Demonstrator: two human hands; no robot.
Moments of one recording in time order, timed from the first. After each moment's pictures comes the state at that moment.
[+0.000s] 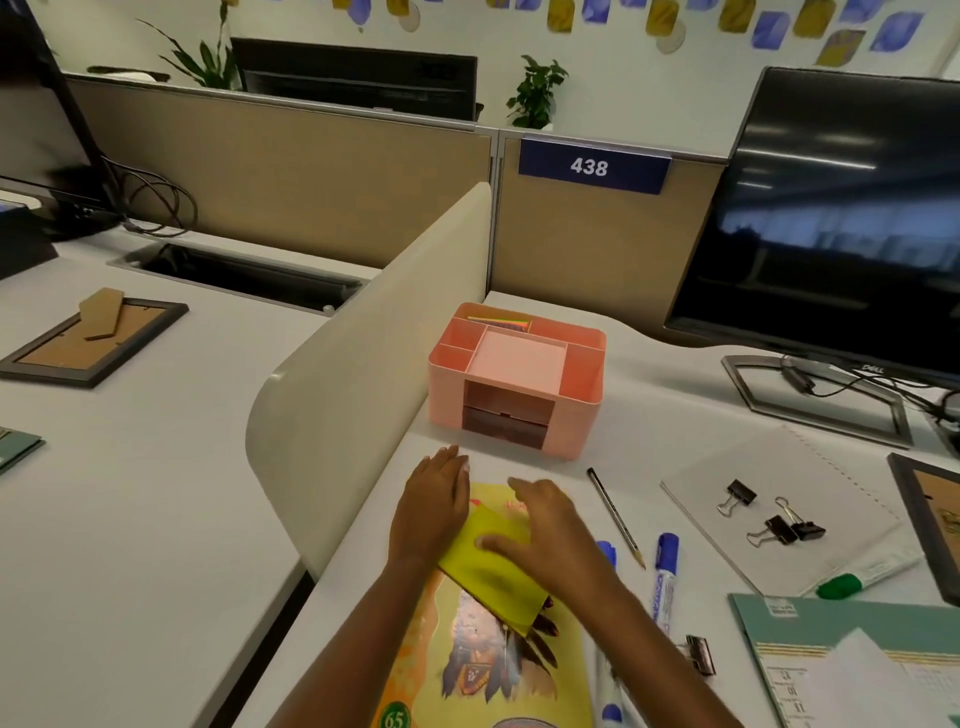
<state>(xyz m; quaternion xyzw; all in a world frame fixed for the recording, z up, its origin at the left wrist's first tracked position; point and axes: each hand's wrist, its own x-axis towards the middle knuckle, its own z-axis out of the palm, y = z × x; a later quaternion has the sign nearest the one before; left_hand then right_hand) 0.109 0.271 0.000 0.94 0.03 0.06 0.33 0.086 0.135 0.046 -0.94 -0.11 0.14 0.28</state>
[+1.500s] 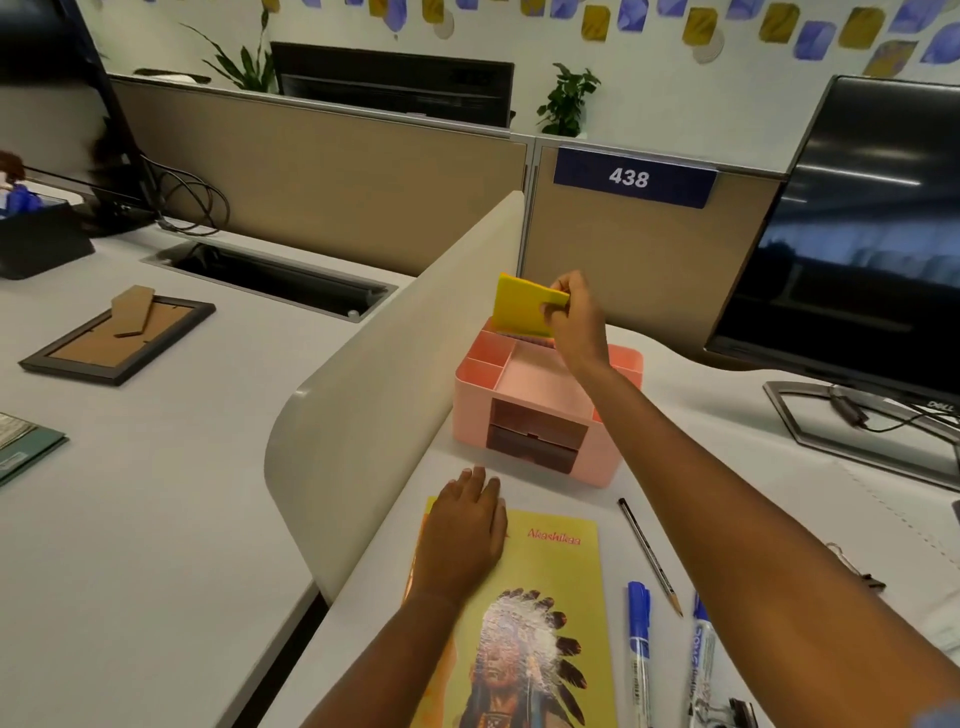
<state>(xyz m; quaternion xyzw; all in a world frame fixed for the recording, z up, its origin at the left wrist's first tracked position) 0.119 0.270 -0.014 0.98 -0.05 0.11 0.15 0.281 0.172 0.115 -0.84 -0.11 -0.15 0.51</state>
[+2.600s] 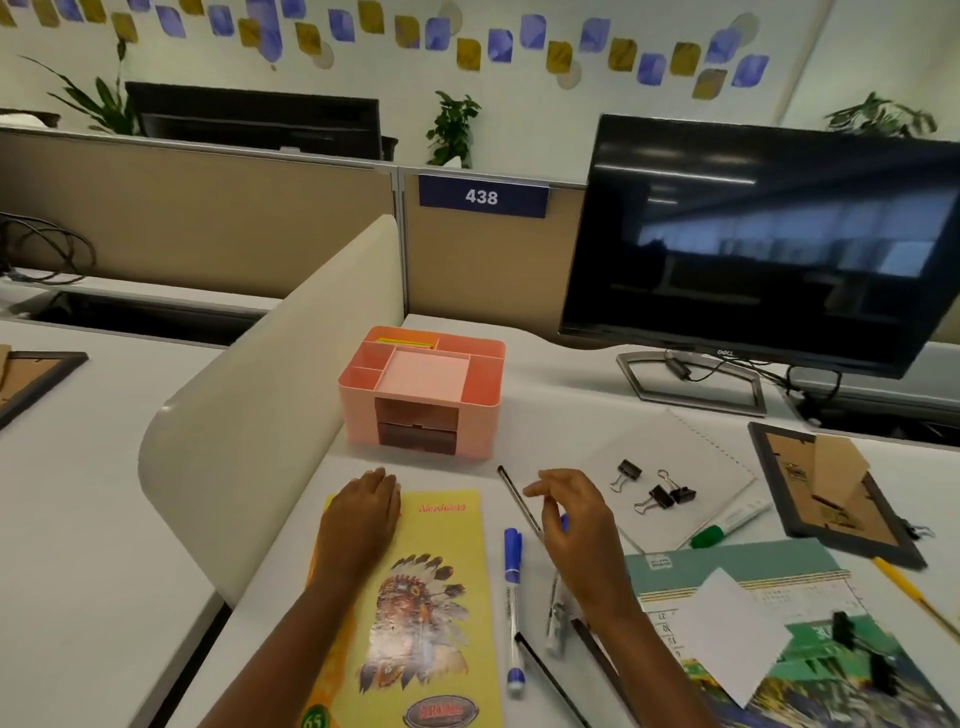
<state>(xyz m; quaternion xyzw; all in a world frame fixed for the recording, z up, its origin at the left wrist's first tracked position) 0.113 0.265 -0.013 0.98 -0.07 0.19 0.08 0.061 0.038 0.040 -0.90 -0.08 -0.21 0.37</state>
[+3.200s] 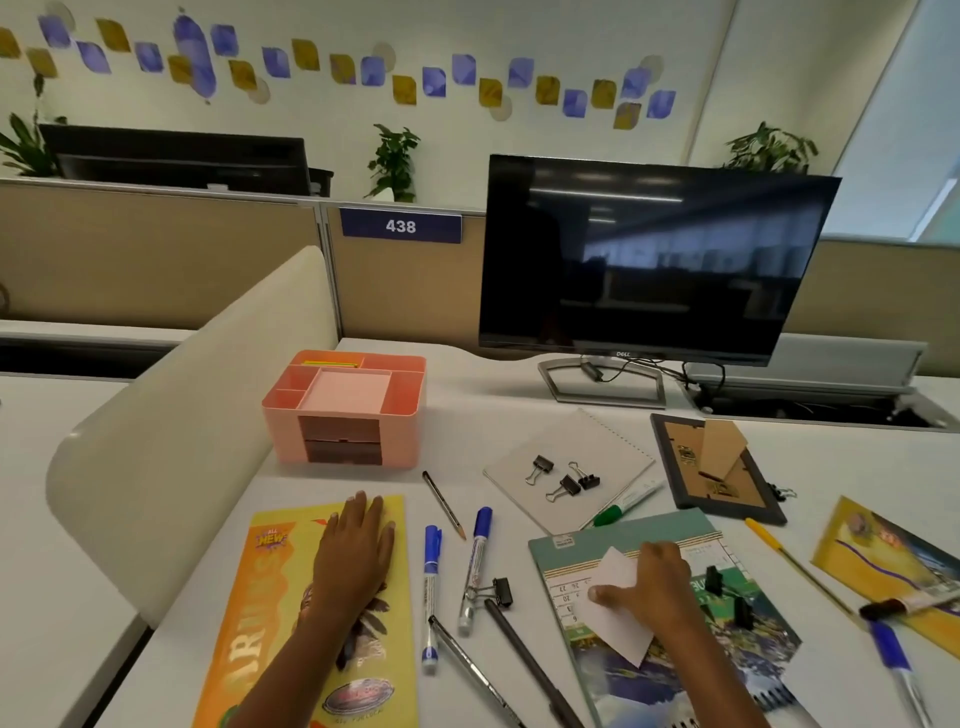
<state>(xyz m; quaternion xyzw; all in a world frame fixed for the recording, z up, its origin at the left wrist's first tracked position) 0.085 0.199 -0.027 0.99 -0.06 0.08 0.07 -0.002 -0.107 0.033 -0.95 0.23 0.08 0.19</state>
